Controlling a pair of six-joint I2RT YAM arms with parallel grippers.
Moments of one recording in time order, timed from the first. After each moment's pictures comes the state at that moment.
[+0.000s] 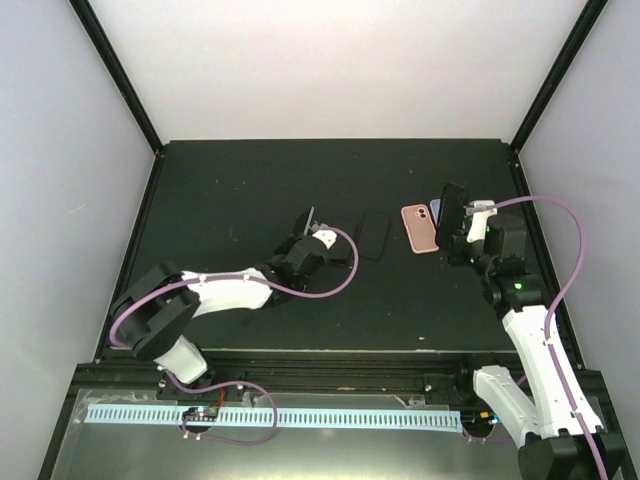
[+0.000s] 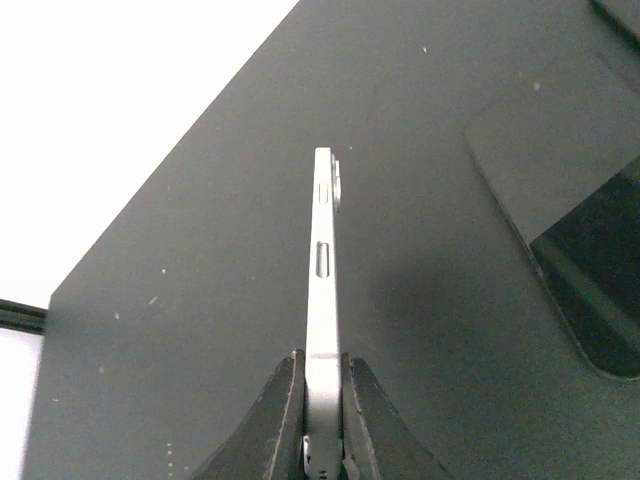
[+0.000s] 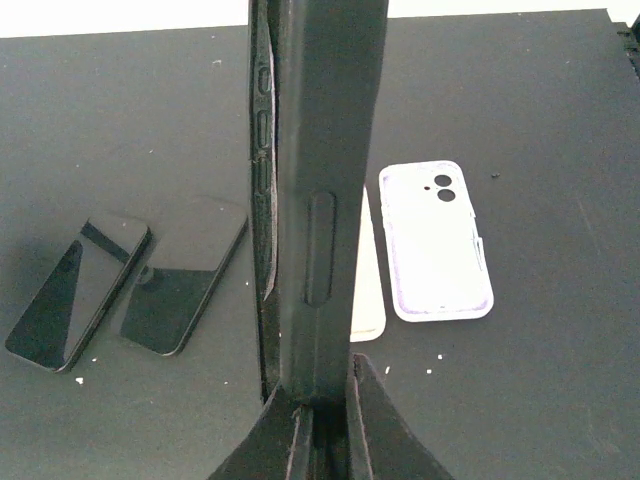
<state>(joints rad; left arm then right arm) -0.85 1.55 0.74 0.20 -0.71 0.26 0.09 0.81 0.76 -0.53 -0.06 0.08</state>
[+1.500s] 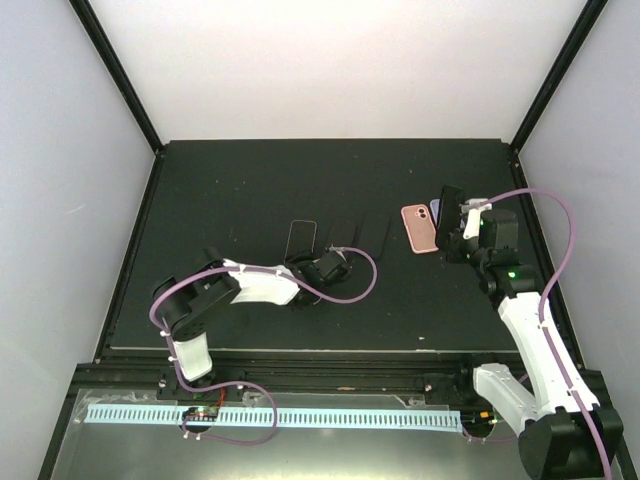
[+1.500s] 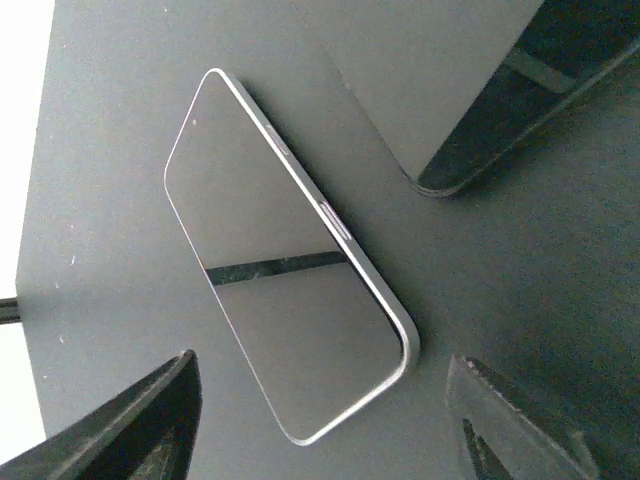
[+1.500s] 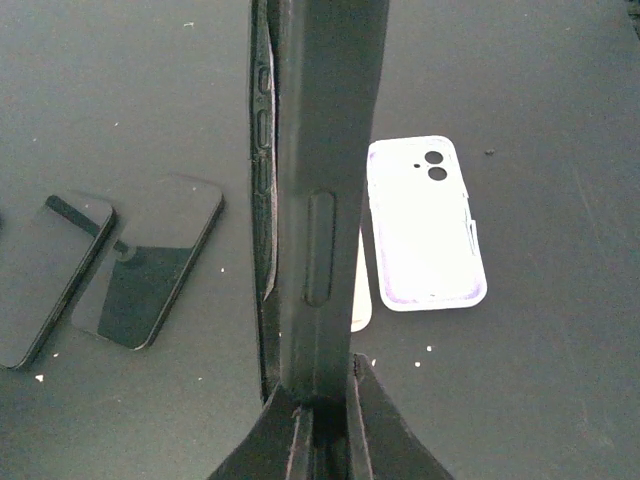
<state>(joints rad) -0.94 1.80 0.88 -0.15 -0.76 0.25 0.09 0.90 0.76 -0.51 -0.03 0.06</state>
